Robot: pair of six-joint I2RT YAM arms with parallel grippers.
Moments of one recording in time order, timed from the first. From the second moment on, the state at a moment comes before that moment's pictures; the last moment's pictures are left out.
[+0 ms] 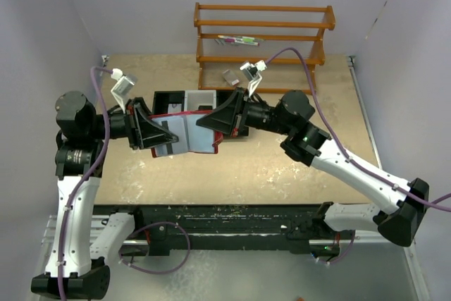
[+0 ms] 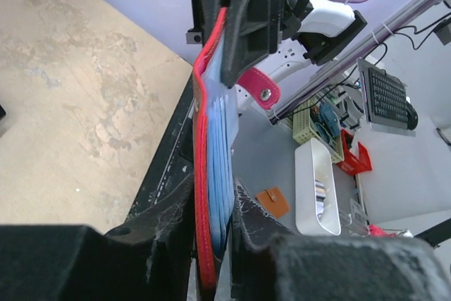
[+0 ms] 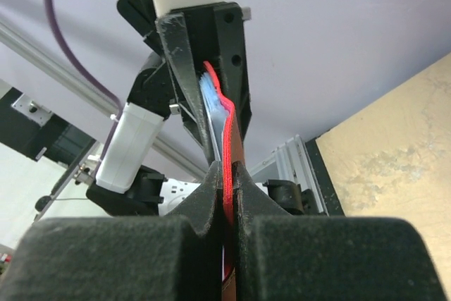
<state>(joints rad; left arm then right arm) 0.00 0.82 1.14 -0.31 1.41 -0.63 0.86 1.21 1.15 0.29 -0.50 0.86</state>
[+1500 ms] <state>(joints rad) 0.00 0.94 1.24 -0.50 1.30 -0.54 0.63 1.15 1.24 0.01 -0.39 0.76</state>
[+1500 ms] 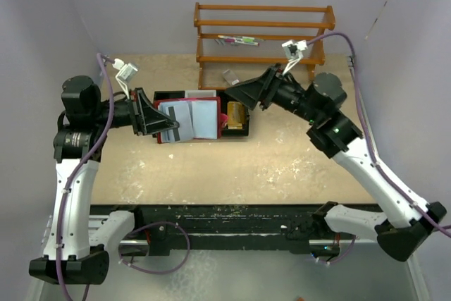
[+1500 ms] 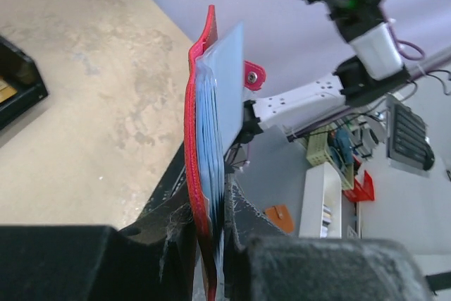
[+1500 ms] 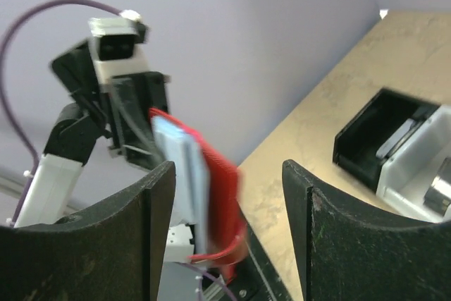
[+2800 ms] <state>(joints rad) 0.03 0.99 1.28 -0.62 1.47 -0.41 0.82 1.38 1.11 0.53 -0.79 0.97</state>
